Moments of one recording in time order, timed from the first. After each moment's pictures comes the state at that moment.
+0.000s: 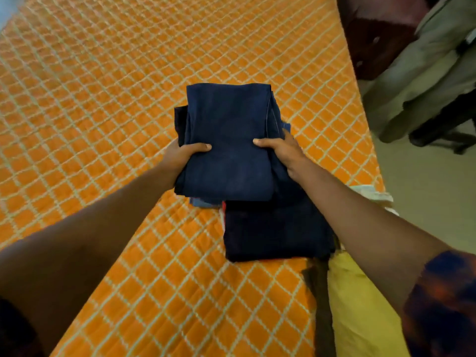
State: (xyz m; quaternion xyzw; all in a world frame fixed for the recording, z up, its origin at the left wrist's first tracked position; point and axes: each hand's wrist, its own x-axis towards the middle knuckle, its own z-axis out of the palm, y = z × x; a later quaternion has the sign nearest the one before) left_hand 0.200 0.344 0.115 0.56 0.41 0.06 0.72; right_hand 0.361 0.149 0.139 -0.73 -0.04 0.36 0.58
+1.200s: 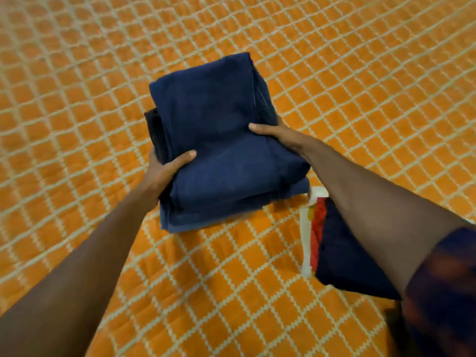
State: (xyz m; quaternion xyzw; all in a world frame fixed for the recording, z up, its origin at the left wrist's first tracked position) left_hand 0.012 0.479 -0.035 0.52 0.51 0.14 0.67; right_hand 0.308 0.368 -0.031 -0.67 -0.17 0.60 0.40
